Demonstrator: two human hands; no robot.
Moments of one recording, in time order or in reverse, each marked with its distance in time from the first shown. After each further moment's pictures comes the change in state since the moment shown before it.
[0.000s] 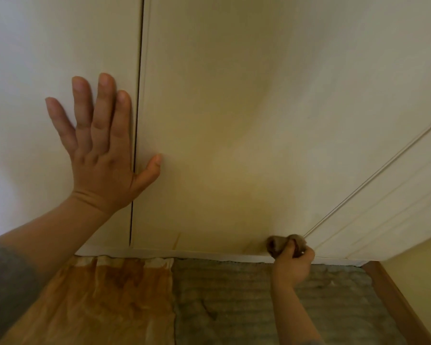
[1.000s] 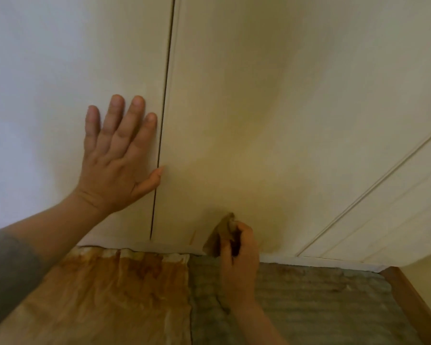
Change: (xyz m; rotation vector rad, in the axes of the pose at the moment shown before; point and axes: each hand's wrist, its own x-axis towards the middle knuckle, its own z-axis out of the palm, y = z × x) left_hand -0.008 -0.025 -0.026 0.020 -0.183 0.187; right_hand -0.122 -0.031 0.004 0.133 -0.603 -0.768
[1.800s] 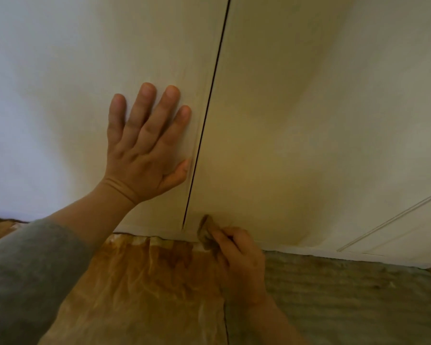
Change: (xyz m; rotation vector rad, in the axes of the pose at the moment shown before) left_hand -0.024 -0.025 0.026 0.087 0.156 0.090; right_hand -0.026 0.010 0.064 -0.269 -0.120 -0.518
